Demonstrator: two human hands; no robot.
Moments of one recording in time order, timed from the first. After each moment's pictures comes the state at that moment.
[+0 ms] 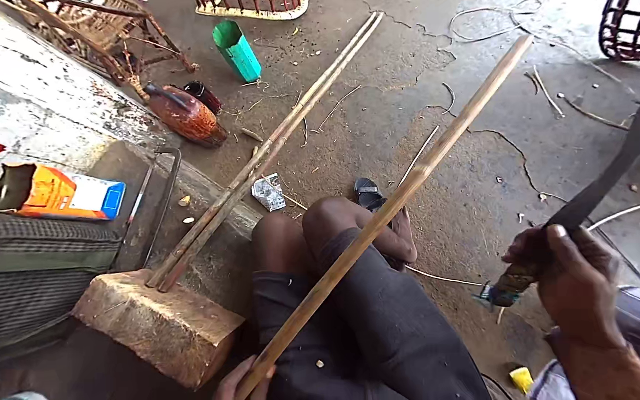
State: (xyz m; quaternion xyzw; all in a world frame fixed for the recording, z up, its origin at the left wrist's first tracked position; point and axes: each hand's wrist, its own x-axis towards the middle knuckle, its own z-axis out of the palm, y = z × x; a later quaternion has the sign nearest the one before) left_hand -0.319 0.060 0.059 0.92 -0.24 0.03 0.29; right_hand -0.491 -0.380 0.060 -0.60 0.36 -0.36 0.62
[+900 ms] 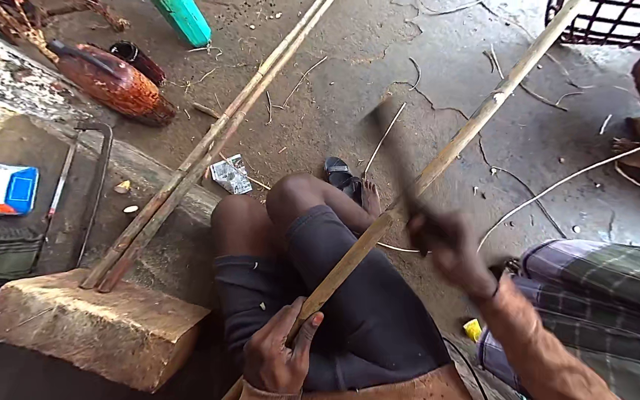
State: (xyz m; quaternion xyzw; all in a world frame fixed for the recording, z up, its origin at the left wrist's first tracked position) left_hand -0.330 -0.040 0.051 0.86 -0.36 -0.05 0.35; right_hand -0.450 -0.341 0.056 -0.81 0.21 -0.21 0.51
